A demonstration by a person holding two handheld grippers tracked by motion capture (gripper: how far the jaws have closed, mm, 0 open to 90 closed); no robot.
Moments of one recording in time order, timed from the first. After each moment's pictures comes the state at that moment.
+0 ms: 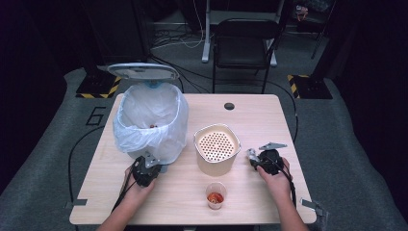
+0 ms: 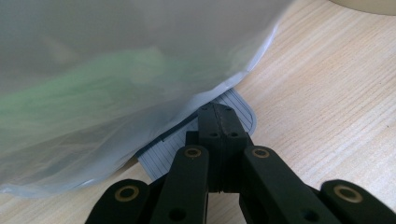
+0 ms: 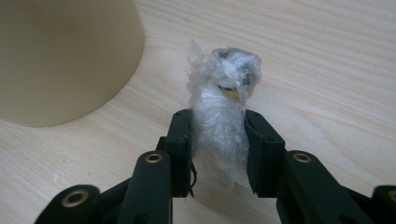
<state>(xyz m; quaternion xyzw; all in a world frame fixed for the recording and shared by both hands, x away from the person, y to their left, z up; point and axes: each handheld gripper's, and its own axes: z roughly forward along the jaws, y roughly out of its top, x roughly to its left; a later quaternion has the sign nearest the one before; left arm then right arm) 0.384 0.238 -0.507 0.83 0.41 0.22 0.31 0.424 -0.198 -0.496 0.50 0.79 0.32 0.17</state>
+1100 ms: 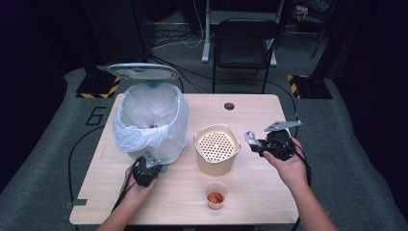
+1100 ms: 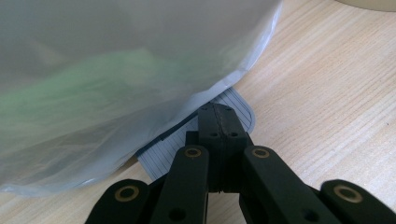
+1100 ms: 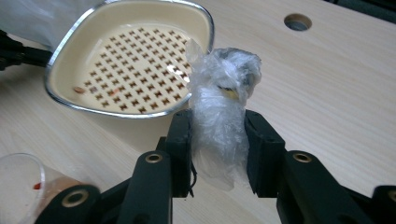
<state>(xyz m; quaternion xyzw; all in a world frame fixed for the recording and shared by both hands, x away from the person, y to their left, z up) 0.383 0.238 -0.505 0.84 0.40 0.24 0.29 0.403 -0.186 -0.363 0.42 0.82 0.36 0.15</state>
